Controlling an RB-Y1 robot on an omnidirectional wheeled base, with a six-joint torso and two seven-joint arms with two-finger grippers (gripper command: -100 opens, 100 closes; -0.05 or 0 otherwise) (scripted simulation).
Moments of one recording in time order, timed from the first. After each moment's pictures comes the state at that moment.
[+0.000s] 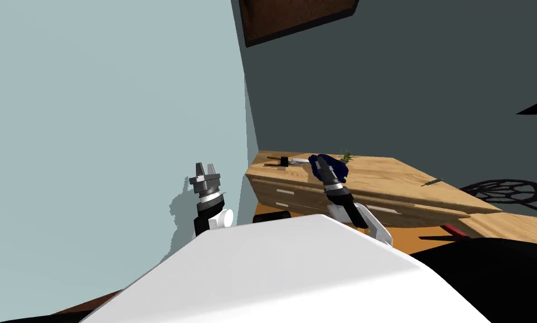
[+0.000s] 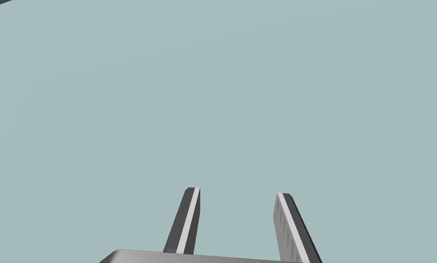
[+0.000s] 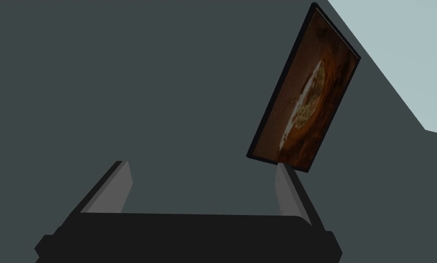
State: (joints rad) left arm 0.50 -0.04 -0.04 -2.22 0.08 -0.58 0.00; right arm 0.56 -0.32 -0.15 -2.09 0.07 -0.53 0.08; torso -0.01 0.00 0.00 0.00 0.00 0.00
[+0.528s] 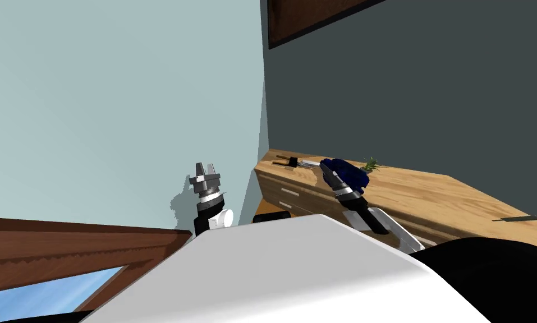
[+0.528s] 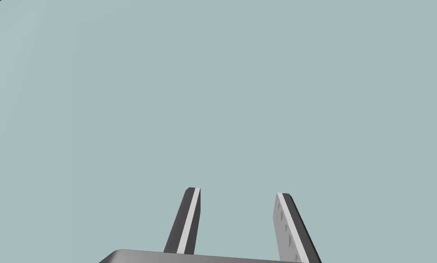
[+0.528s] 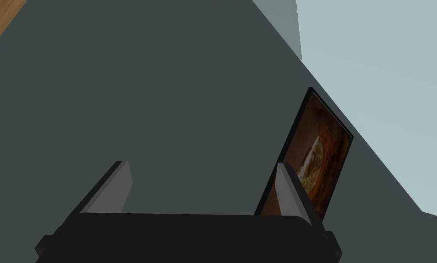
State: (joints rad) left arm 0.50 -0.04 -0.04 -2.22 0.08 -0.58 0.00; right arm 0.64 -0.49 -0.22 -1.97 0.11 -0.56 0.03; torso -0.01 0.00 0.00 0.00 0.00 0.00
